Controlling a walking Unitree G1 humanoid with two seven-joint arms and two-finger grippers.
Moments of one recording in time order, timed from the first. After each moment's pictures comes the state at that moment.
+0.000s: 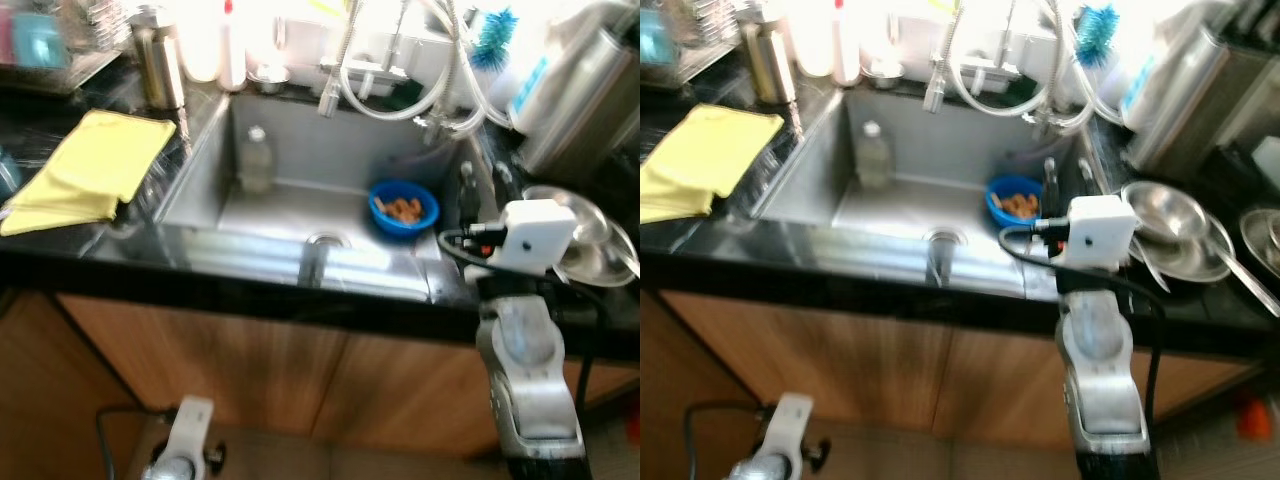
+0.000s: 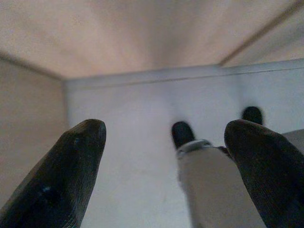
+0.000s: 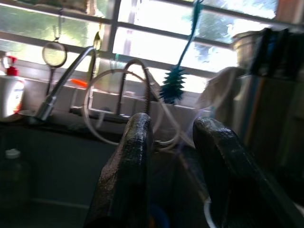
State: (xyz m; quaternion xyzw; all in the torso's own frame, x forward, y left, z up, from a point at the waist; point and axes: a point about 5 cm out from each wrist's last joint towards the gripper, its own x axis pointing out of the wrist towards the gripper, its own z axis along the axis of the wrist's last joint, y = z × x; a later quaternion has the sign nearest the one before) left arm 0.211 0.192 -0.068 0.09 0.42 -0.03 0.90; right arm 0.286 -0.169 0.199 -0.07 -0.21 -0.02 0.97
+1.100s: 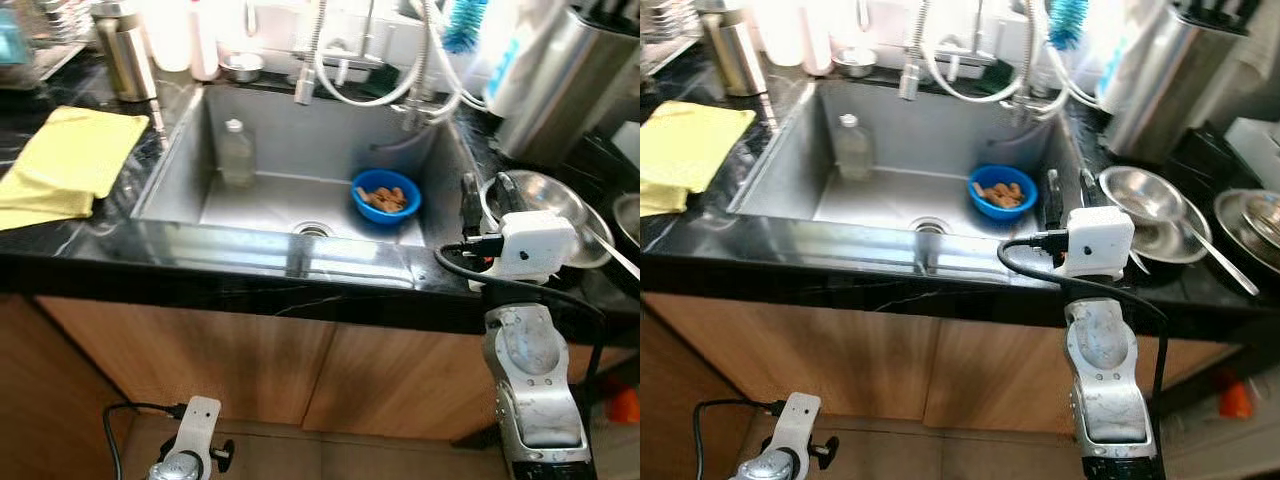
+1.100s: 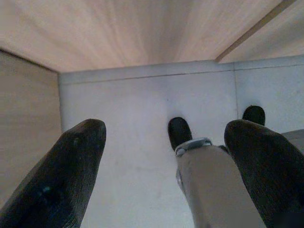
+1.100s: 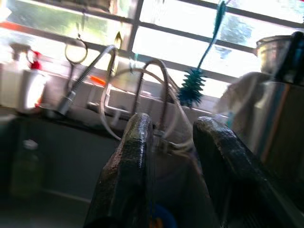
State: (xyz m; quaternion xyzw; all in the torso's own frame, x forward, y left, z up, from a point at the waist) left arm 0.210 0.196 -0.068 0.09 0.42 -0.02 0.90; right arm 0.284 -0.161 0.199 -0.09 -0.22 0.00 0.97
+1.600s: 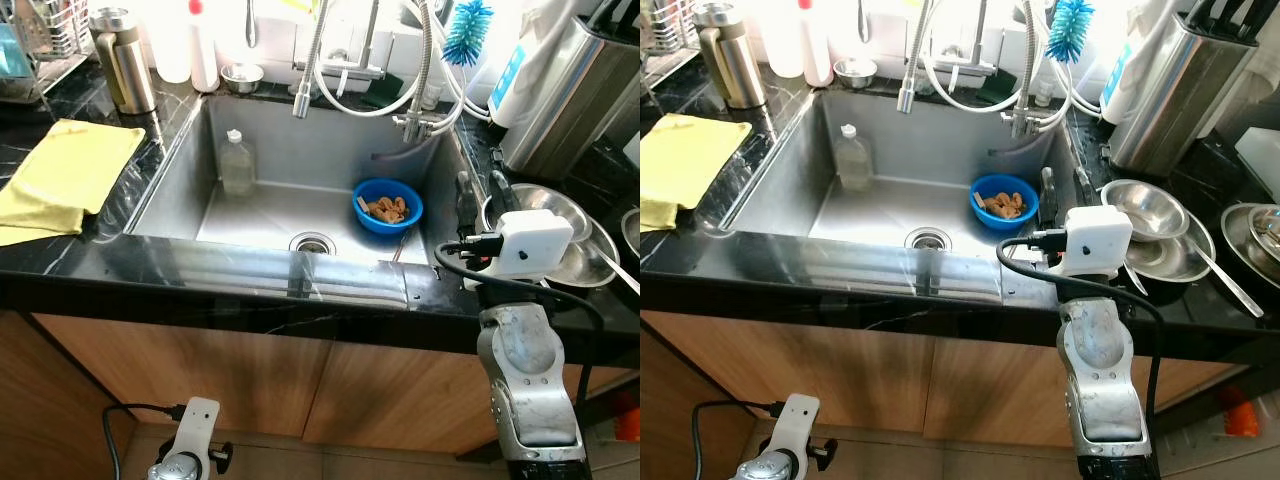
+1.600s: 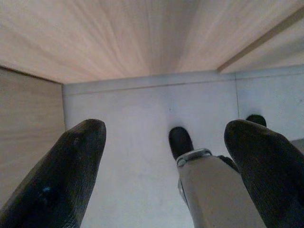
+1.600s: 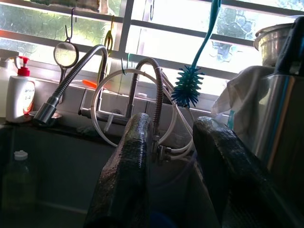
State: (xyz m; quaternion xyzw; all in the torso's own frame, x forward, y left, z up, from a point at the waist) left arm 0.215 0.194 -0.065 0.10 0.41 -0.03 0.90; right arm 0.284 -0.165 0.200 -0.08 -0.22 0.00 0.97
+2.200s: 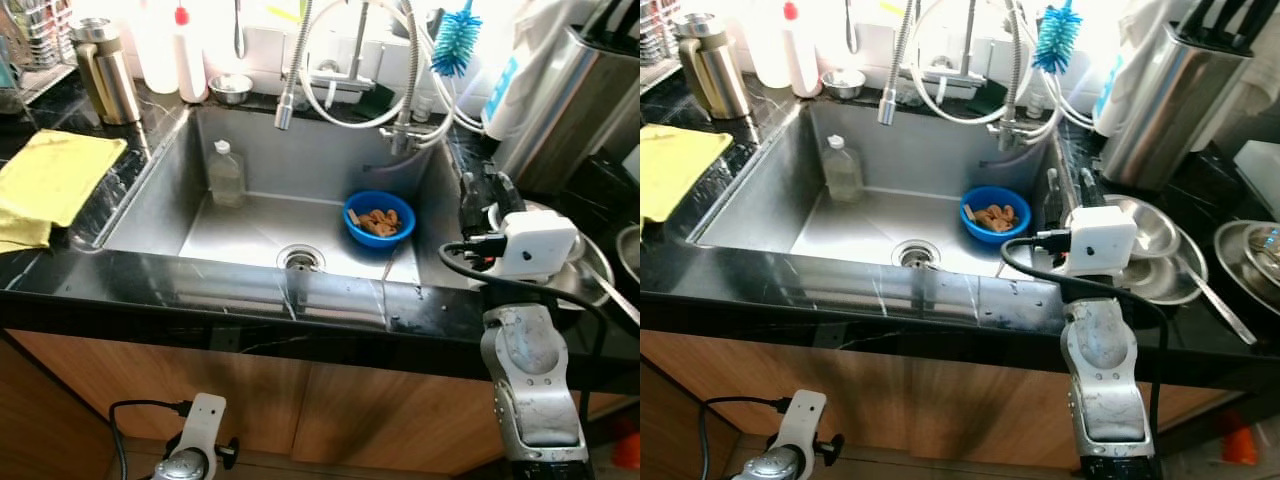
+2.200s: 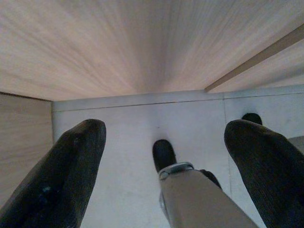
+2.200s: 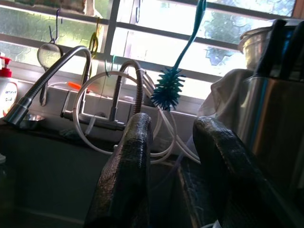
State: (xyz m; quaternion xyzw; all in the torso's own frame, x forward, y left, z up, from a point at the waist) left arm 0.216 0.195 -0.065 0.10 0.41 -0.02 0.91; right arm 0.283 -0.165 0.199 -0.08 -0.22 -0.01 0.97
